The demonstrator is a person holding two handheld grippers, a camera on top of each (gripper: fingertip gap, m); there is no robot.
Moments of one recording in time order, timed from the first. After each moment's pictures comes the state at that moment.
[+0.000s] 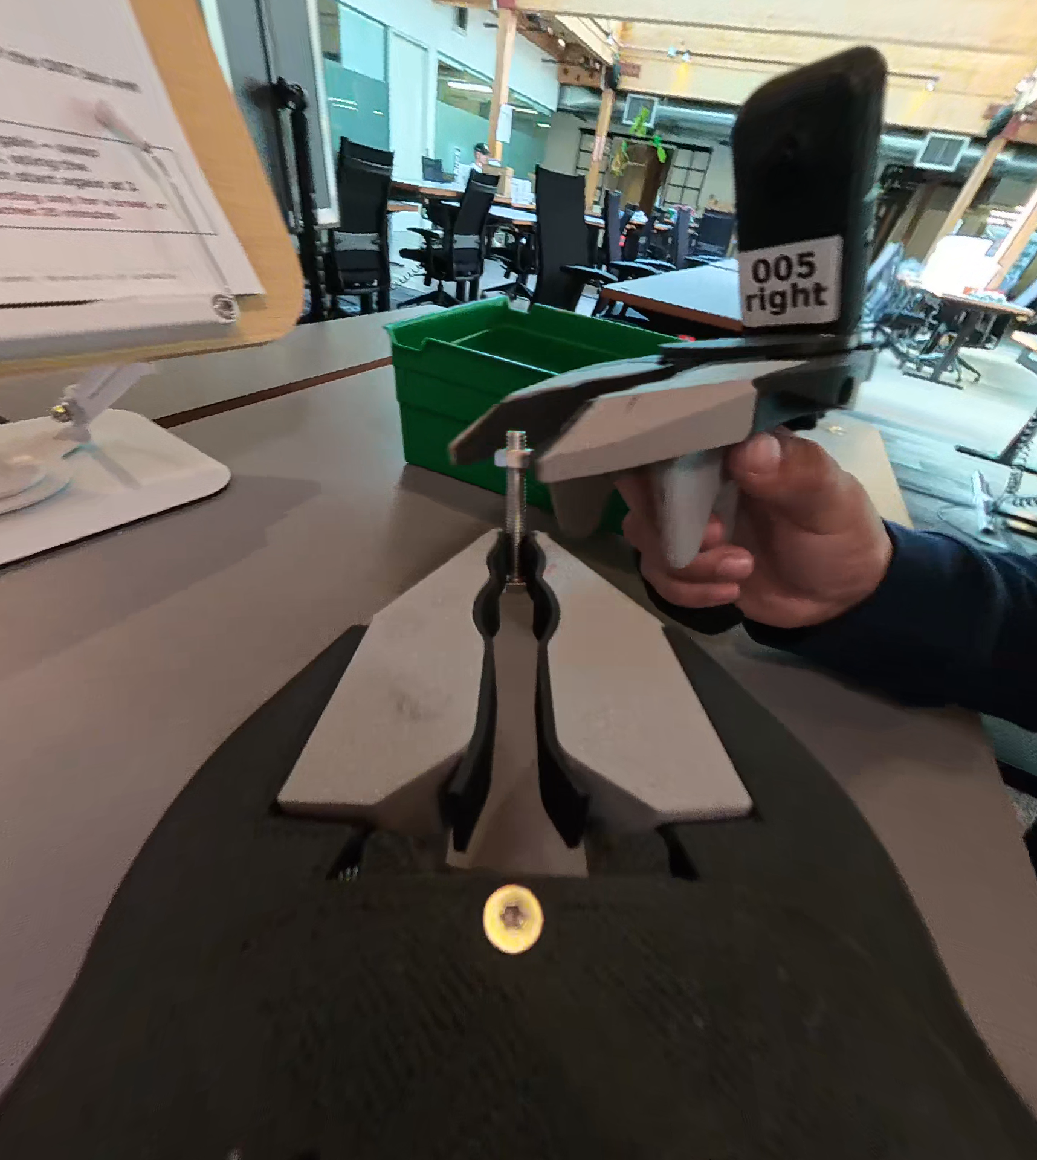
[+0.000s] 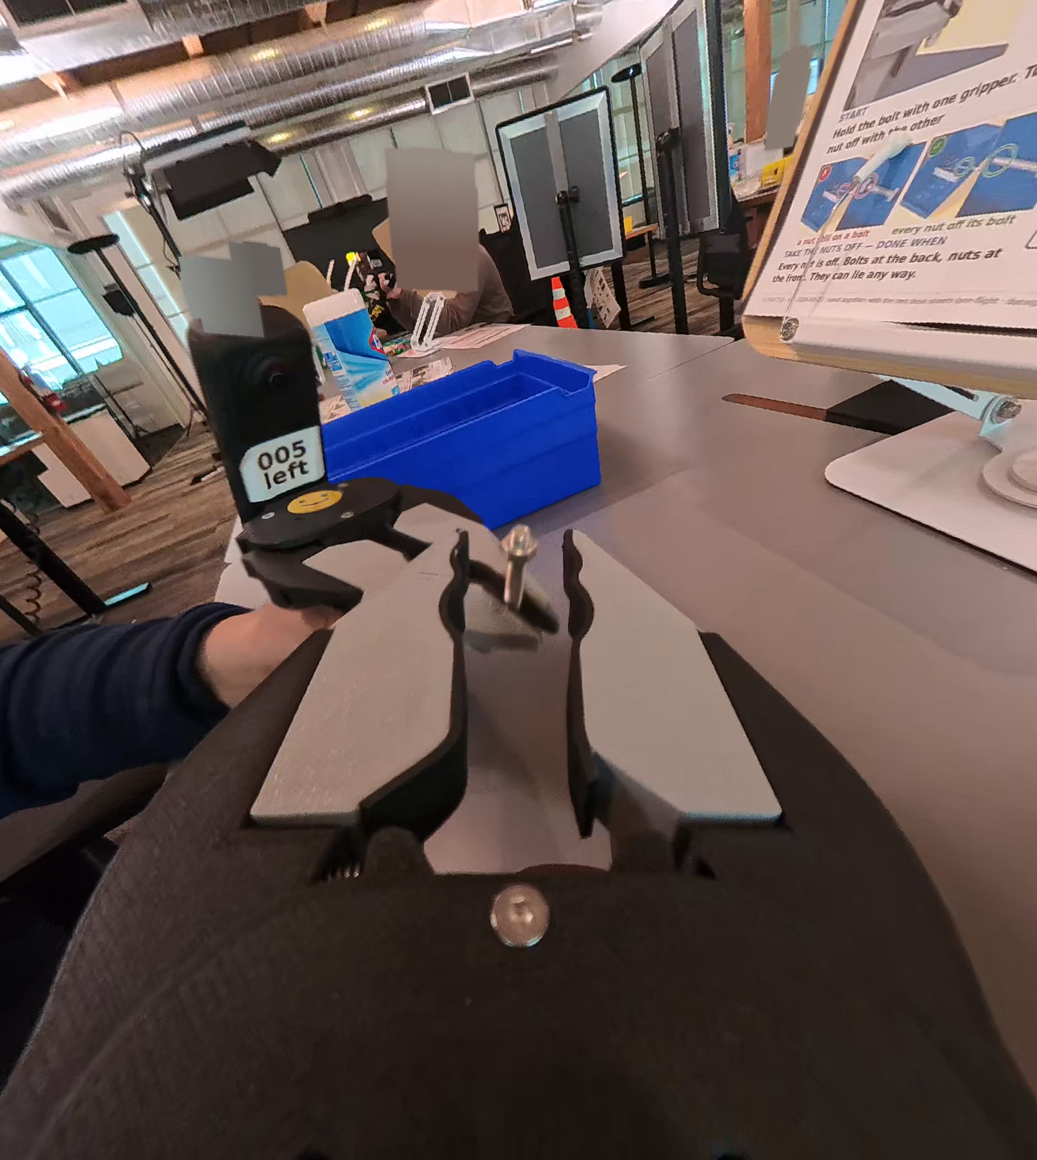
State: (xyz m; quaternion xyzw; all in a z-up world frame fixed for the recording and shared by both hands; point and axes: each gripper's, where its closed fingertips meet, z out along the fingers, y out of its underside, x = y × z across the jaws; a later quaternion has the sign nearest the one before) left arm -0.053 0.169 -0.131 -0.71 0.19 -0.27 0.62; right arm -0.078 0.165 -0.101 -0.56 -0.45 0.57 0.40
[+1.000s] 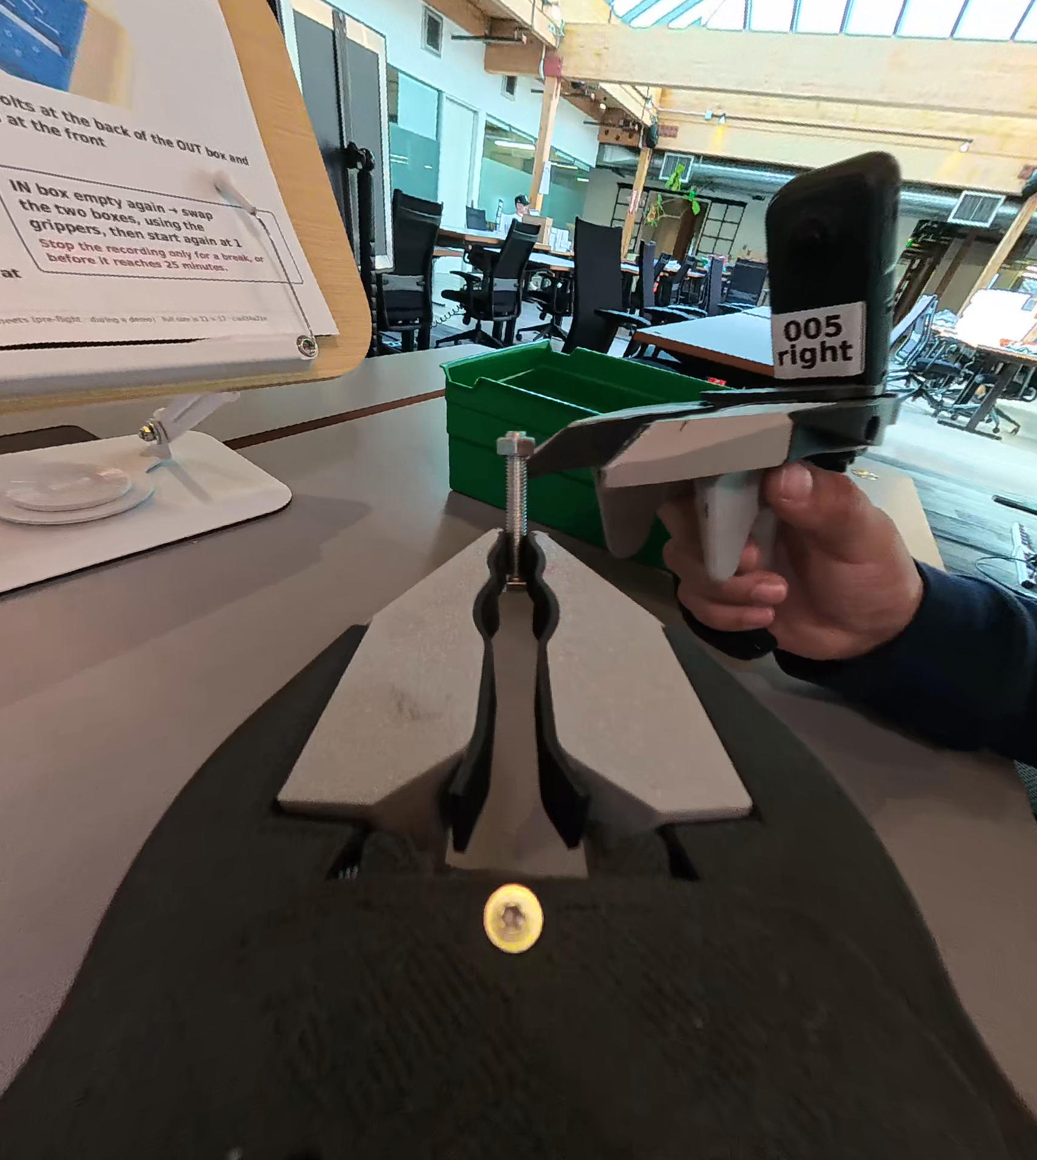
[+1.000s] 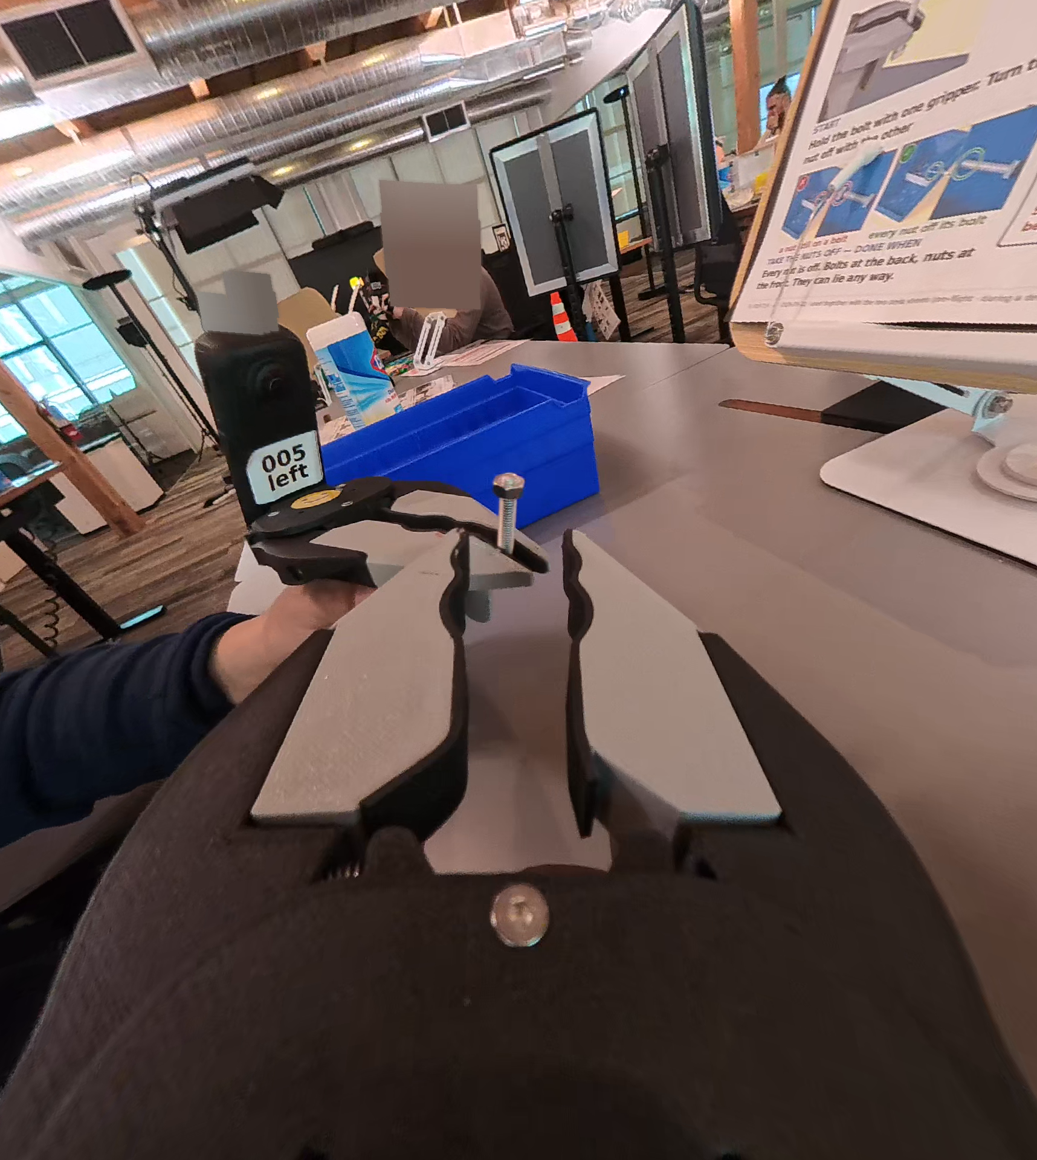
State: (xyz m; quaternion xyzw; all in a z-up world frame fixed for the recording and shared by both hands) left arm -0.076 0.174 -0.120 -0.70 0.16 -0.26 0.64; right arm -0.074 0.169 -0.098 -0.57 -0.43 0.58 0.40
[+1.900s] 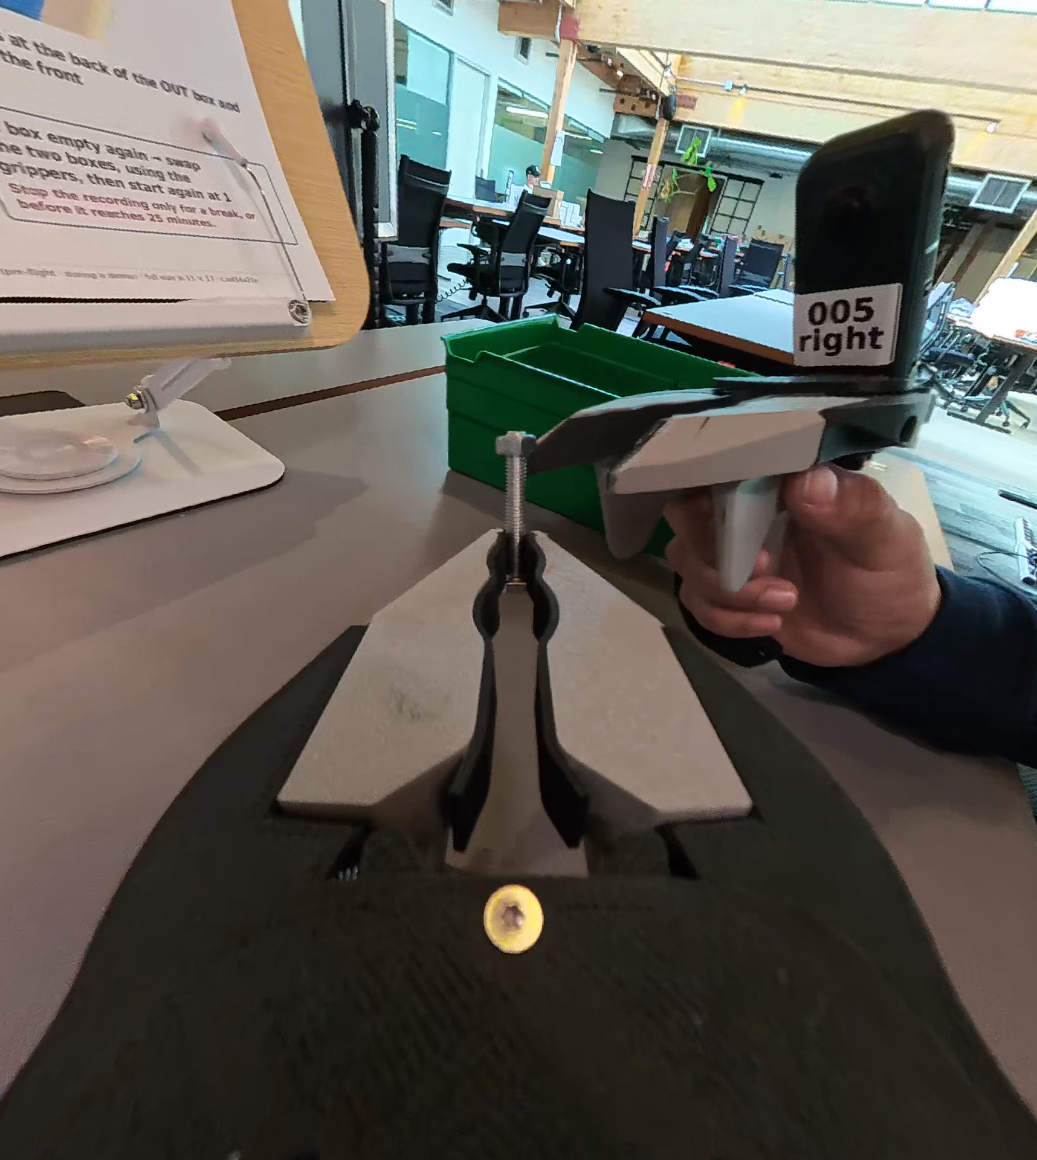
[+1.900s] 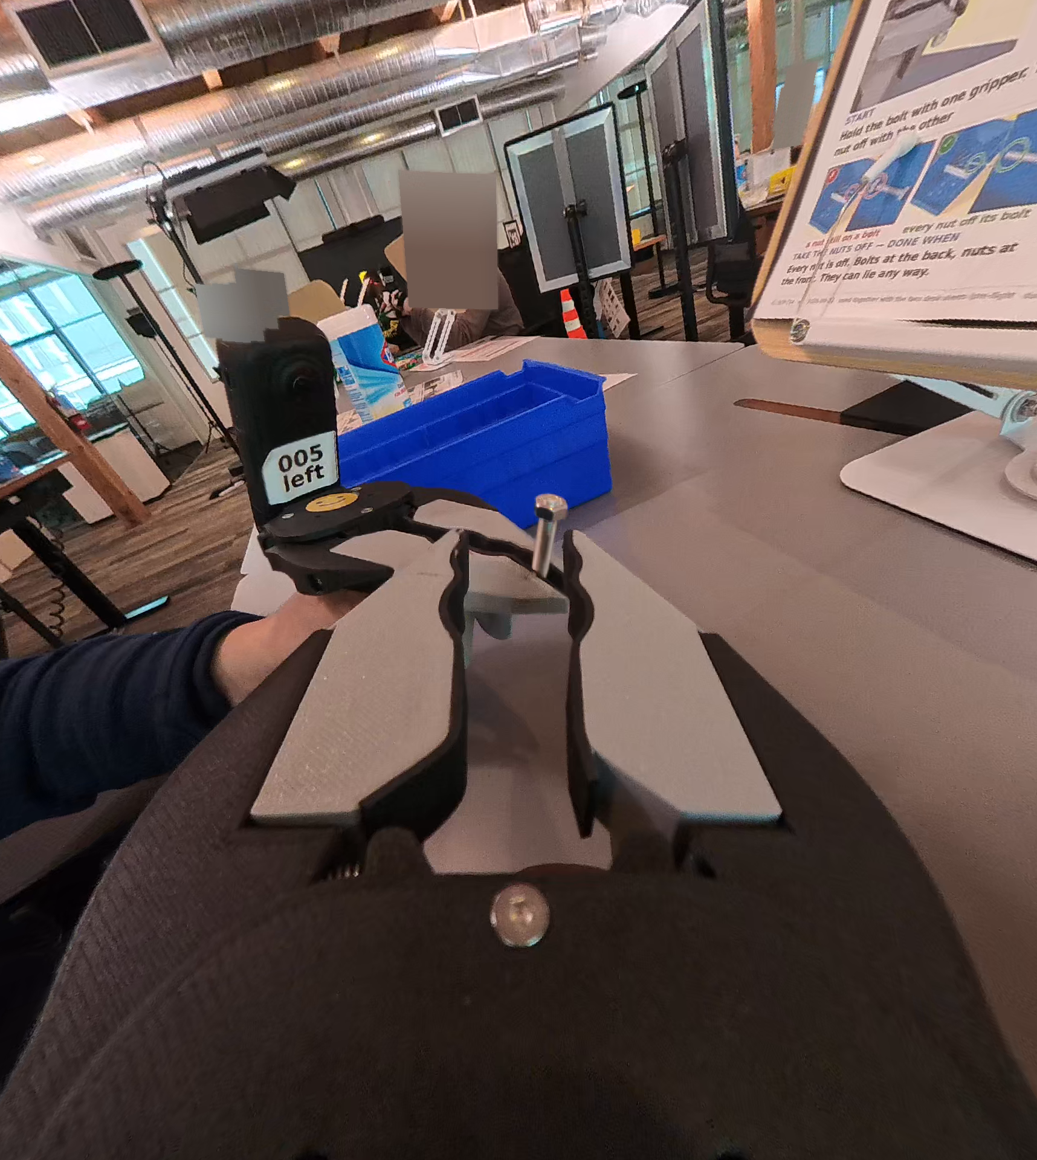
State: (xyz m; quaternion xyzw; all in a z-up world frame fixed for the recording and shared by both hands) left arm -0.071 0.177 -0.129 -0.72 0.15 -0.26 0.63; right arm -0.079 0.161 -0.100 -0.56 -0.44 0.58 0.40
